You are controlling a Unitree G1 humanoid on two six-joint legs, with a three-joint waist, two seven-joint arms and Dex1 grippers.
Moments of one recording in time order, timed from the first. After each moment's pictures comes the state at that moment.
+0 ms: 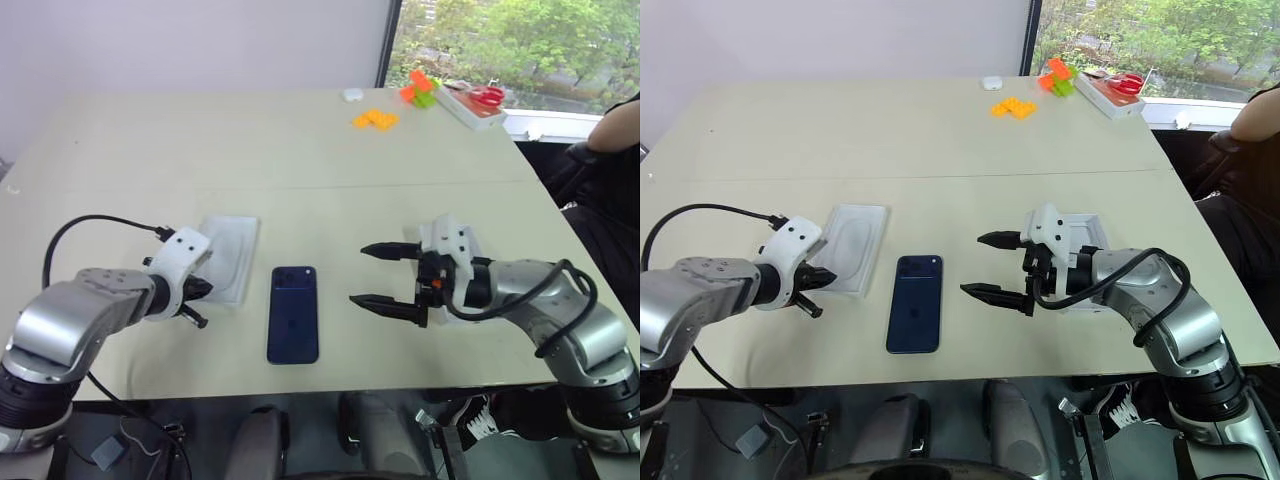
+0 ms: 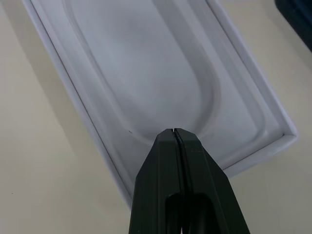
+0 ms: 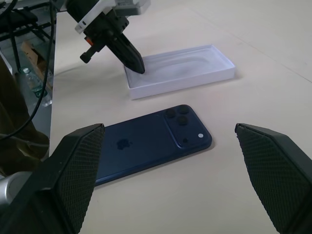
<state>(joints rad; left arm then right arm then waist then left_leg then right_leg) -0.38 0.84 0.04 -0.53 -0.51 1.45 -0.45 -0.30 -0.70 0.04 -0.46 0.62 0.65 0.93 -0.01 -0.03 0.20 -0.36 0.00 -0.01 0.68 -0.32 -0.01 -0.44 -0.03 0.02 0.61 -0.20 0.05</state>
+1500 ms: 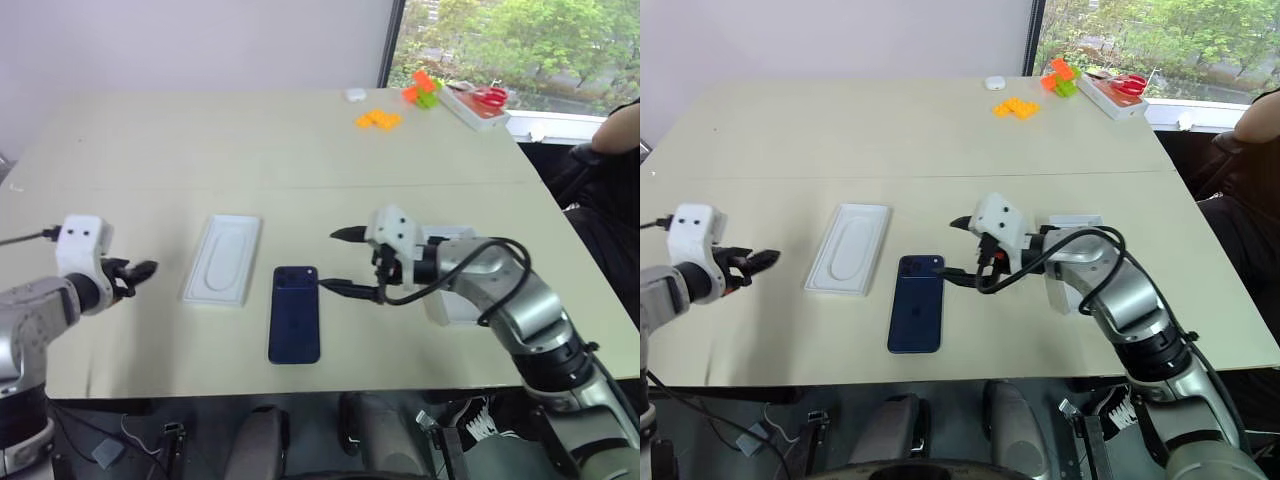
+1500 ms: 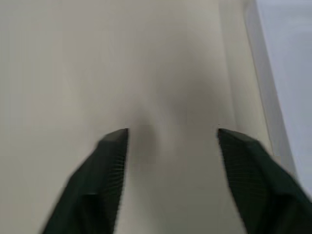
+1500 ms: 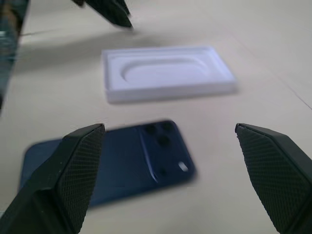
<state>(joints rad) -0.14 0.73 0.47 -0.34 -0.47 1.23 -0.46 -0.53 -0.56 0.30 -0.34 0.37 0.62 0.86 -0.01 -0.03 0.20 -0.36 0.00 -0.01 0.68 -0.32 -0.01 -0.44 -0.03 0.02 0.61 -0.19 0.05</state>
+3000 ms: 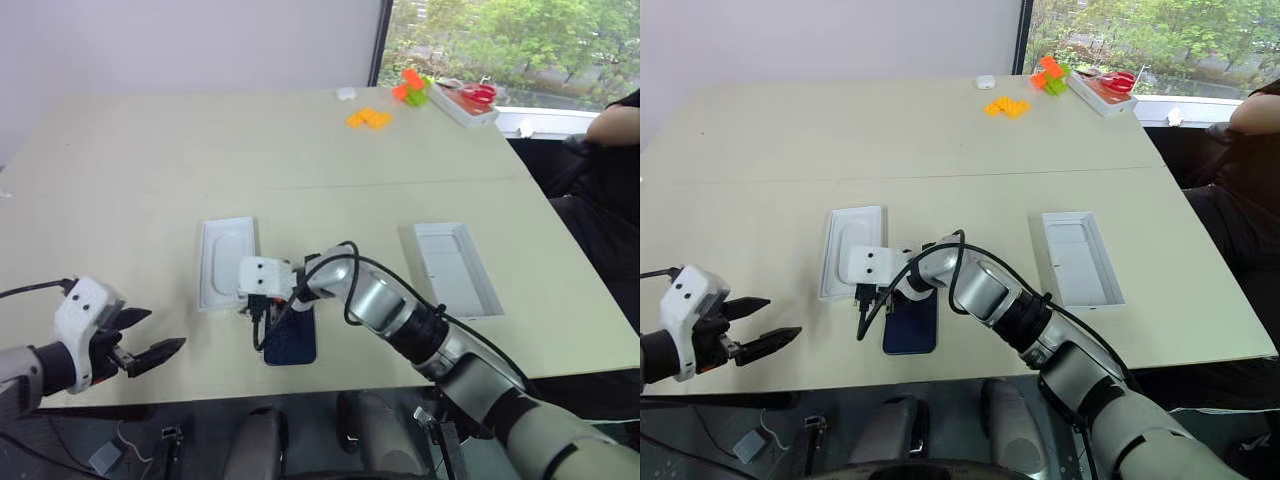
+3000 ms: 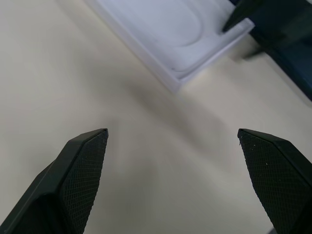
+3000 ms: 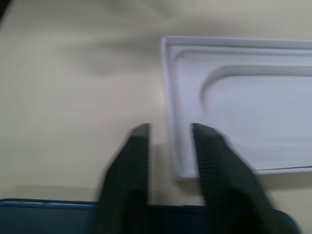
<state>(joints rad) 0.41 0.87 0.62 -0.63 -0.61 0.89 -0.85 -0.80 -0.13 0.70 0.14 -0.04 0.54 0.91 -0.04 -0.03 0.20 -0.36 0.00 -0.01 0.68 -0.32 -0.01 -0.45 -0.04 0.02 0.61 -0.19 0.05</state>
